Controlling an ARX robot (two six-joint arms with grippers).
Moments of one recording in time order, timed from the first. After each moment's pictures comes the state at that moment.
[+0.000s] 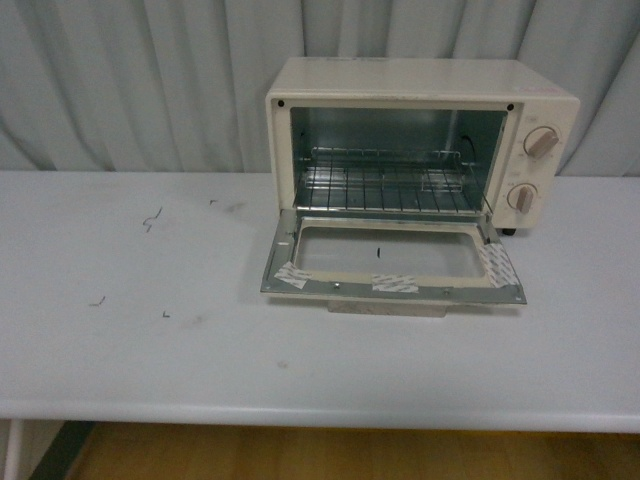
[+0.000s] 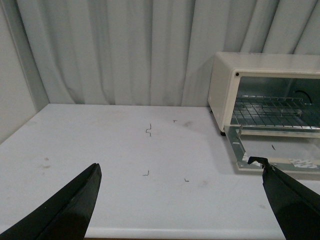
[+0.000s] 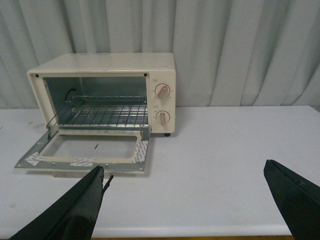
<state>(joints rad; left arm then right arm) 0.00 0.00 0.01 0.00 0.00 -0.02 0.00 0.00 0.01 0.00 0.00 -0.01</state>
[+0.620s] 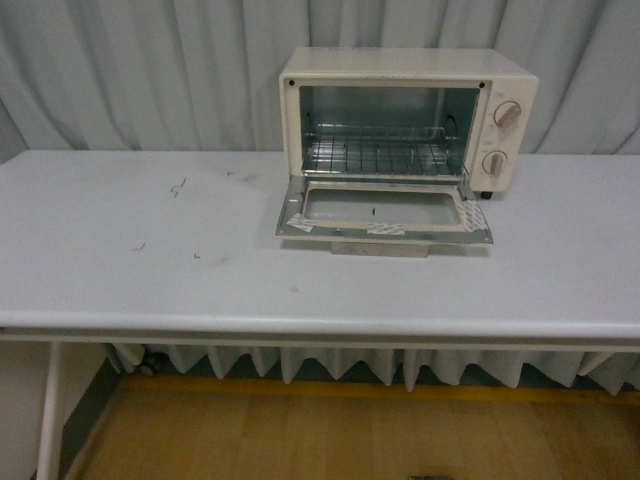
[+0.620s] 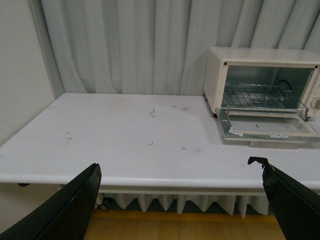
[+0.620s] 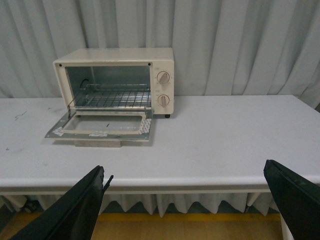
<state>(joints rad) 0.00 0.00 0.01 -0.01 0.00 -0.02 0.00 0.00 0.01 -0.01 0.00 -0.01</state>
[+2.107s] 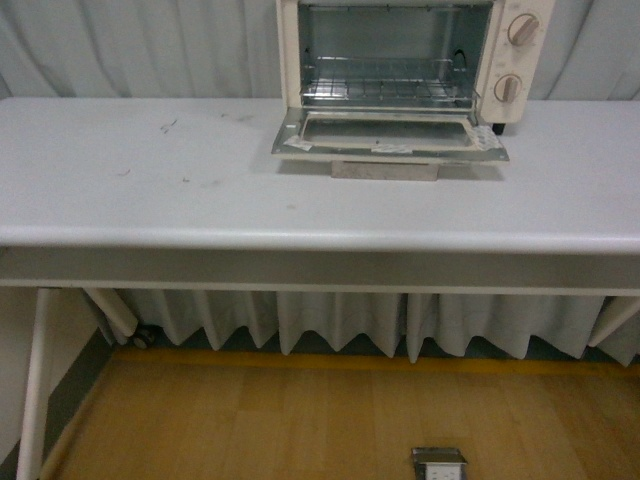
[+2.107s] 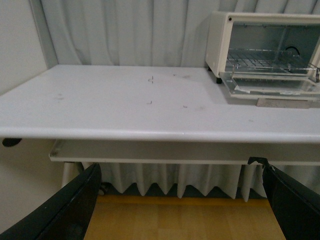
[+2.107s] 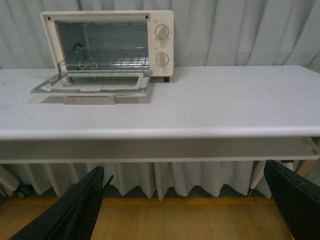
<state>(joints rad) 0.00 0.00 0.01 0.00 0.00 -0.02 0.00 0.00 0.01 0.00 0.00 -0.01</state>
